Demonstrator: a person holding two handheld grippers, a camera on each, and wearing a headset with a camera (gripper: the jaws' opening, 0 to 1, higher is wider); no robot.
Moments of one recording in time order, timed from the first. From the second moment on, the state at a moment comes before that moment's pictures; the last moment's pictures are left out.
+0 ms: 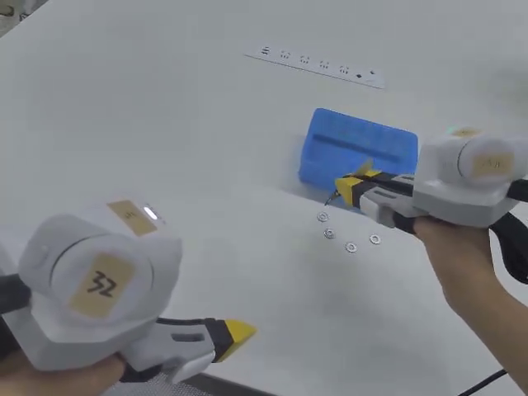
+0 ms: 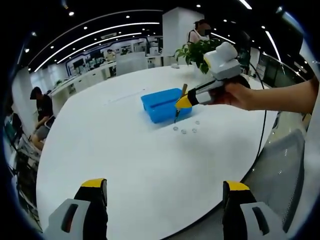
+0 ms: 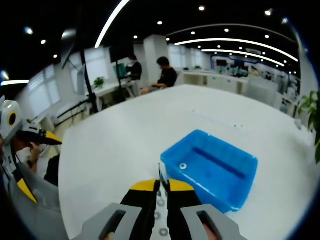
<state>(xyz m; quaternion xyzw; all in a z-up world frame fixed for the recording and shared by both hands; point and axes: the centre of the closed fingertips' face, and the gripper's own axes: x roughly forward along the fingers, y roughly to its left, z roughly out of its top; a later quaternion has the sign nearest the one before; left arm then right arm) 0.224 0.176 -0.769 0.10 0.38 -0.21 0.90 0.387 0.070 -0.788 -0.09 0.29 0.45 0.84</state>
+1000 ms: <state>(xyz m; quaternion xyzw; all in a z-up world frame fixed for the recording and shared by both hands) 0.223 0.174 -0.771 0.11 0.38 -0.21 0.89 0.387 0.068 -0.803 -0.10 0.30 0.44 0.84</state>
